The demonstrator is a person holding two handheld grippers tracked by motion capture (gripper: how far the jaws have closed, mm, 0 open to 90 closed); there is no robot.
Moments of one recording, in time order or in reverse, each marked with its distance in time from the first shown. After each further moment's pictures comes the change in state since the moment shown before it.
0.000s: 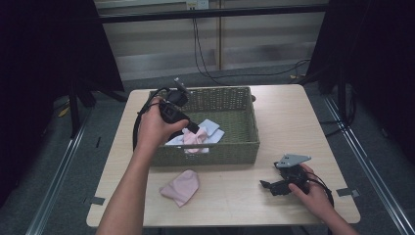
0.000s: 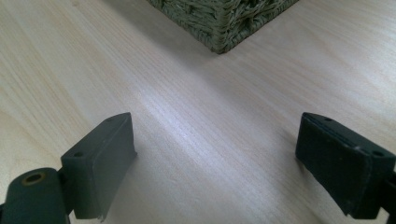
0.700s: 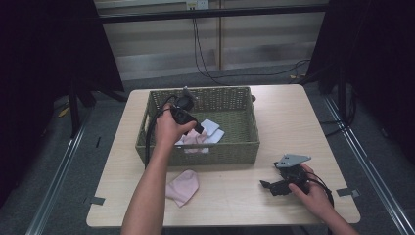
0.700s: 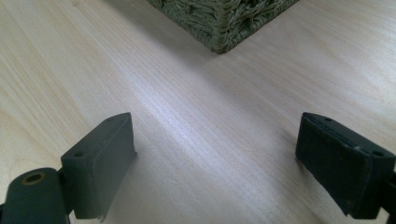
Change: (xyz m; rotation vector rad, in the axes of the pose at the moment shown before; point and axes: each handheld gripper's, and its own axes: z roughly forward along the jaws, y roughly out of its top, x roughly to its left) left arm 0.037 0.006 0.075 0.015 0.047 -0.108; right arm 0.000 0.000 0.000 -0.002 0.000 -0.005
